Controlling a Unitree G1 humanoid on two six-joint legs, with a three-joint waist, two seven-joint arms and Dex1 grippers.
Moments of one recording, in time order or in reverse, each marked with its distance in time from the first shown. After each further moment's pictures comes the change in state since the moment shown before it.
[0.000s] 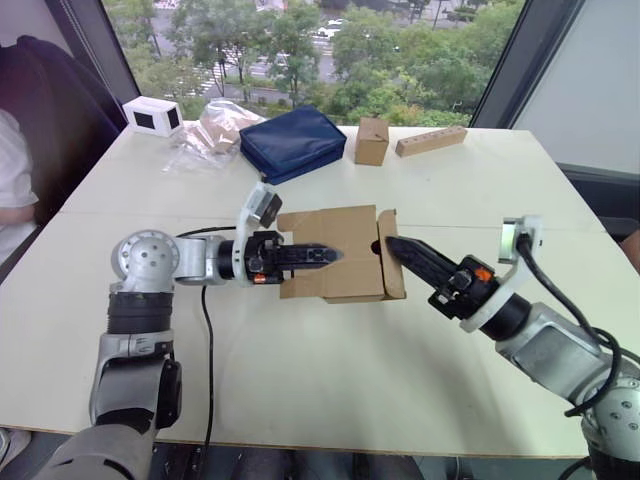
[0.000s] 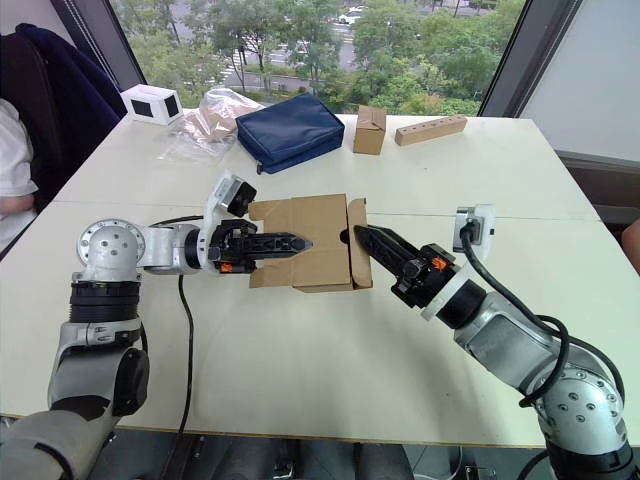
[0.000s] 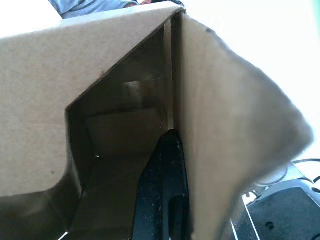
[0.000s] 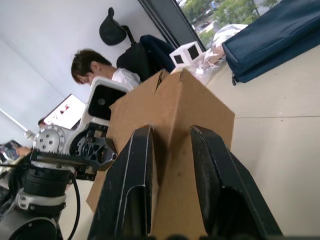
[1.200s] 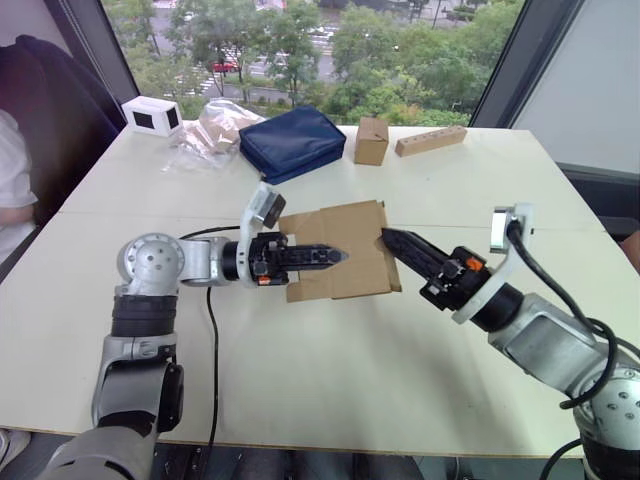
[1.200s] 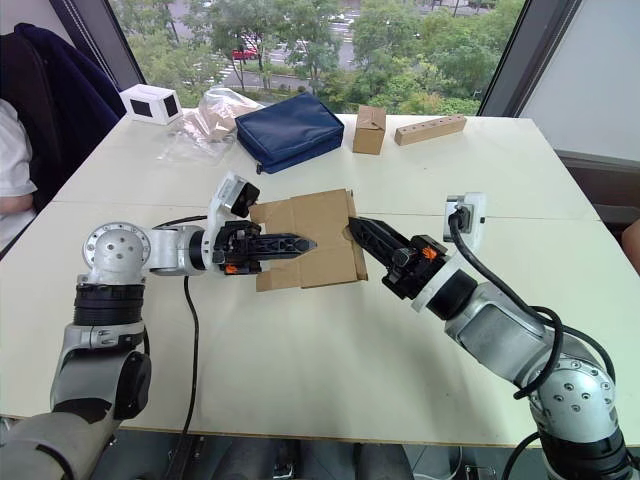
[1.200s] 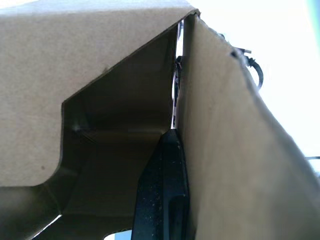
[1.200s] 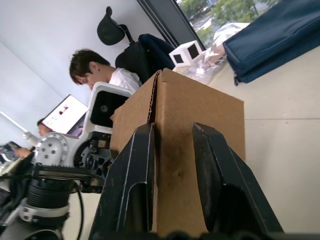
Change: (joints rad) left arm 0.013 -0.012 -0.025 -0.021 0.001 -0.048 -0.018; right arm -0.070 0.000 0.031 -0.004 0.117 -0.009 -0.130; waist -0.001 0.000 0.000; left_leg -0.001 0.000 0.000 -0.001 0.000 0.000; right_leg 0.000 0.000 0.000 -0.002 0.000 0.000
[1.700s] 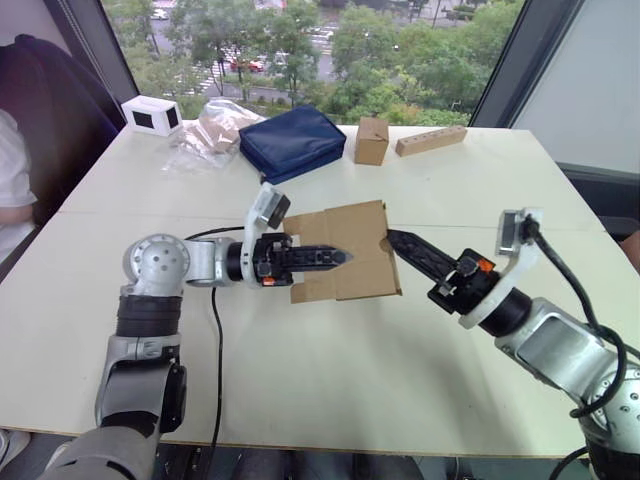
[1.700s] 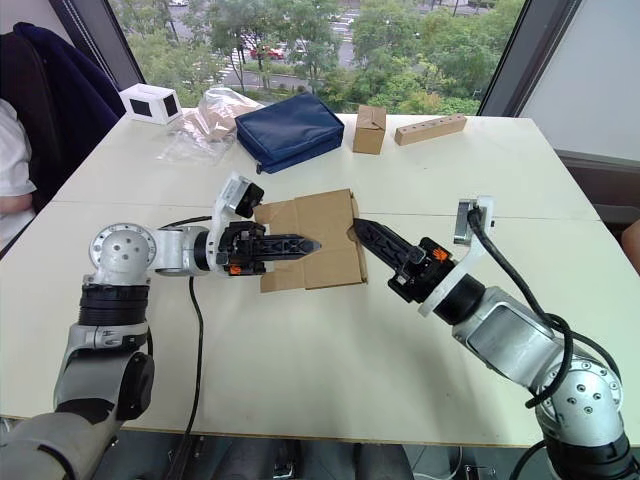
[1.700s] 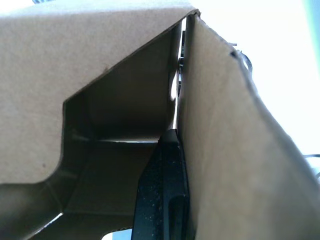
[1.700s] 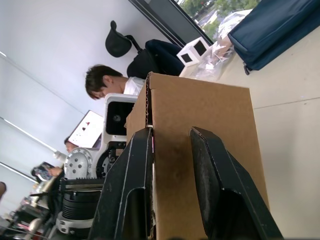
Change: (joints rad) left arm 0.000 -0.015 -0.015 0.000 -0.001 -0.016 0.003; right arm 0.056 -0.001 -0.029 0.031 0.171 -0.033 -0.002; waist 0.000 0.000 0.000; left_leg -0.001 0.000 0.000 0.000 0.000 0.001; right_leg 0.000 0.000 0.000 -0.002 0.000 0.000
